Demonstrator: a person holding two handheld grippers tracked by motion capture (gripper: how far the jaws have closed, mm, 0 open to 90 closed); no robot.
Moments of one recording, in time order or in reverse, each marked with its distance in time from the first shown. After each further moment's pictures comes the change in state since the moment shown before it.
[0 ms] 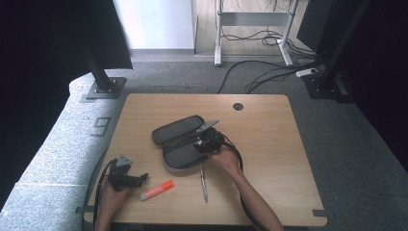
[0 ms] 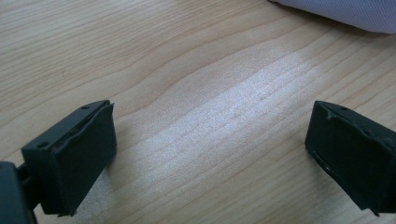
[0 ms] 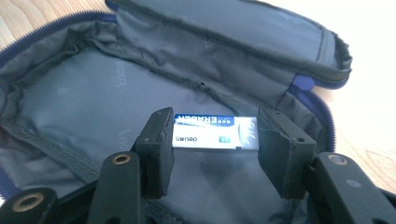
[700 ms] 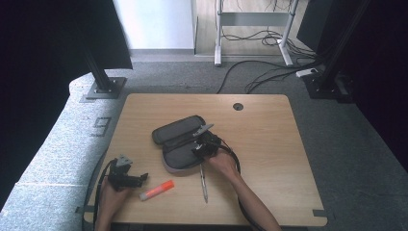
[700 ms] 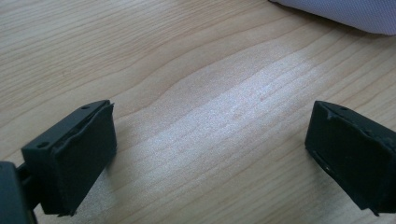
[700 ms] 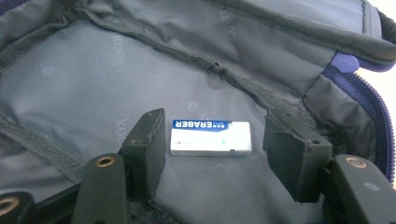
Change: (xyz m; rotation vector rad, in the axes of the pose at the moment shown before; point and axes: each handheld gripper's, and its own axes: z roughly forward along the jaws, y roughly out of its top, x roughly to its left) left arm 0.000 0.000 0.000 0.000 0.001 -0.001; right arm 0.006 -0.006 0.019 0.055 0.009 -0.018
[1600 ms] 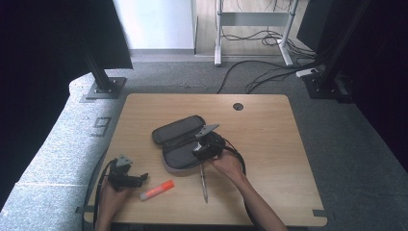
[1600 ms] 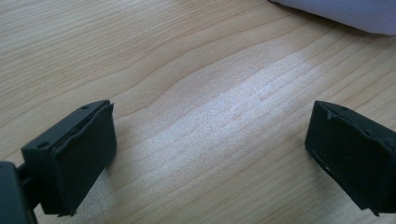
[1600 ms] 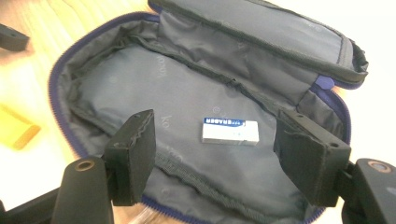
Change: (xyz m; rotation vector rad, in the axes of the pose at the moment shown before) left arm 0.000 0.000 0.000 0.000 0.002 0.000; right arm 0.014 0.004 -0.049 -0.061 0.030 -0.024
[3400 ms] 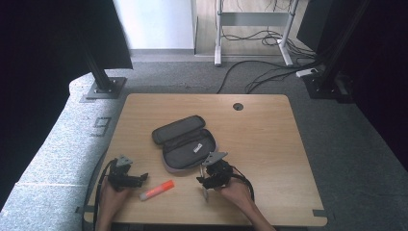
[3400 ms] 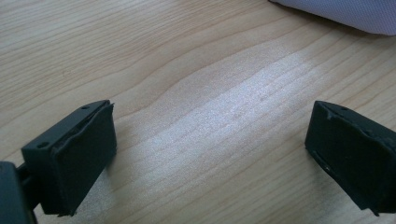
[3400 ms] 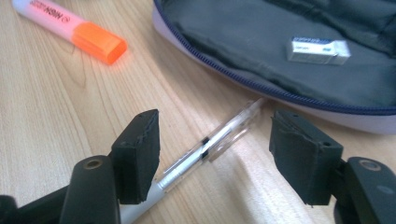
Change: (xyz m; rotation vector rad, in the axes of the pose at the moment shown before) left arm 0.000 0.000 0.000 0.001 0.000 0.000; right arm 0.055 -0.064 -0.022 0.002 0.061 -0.015
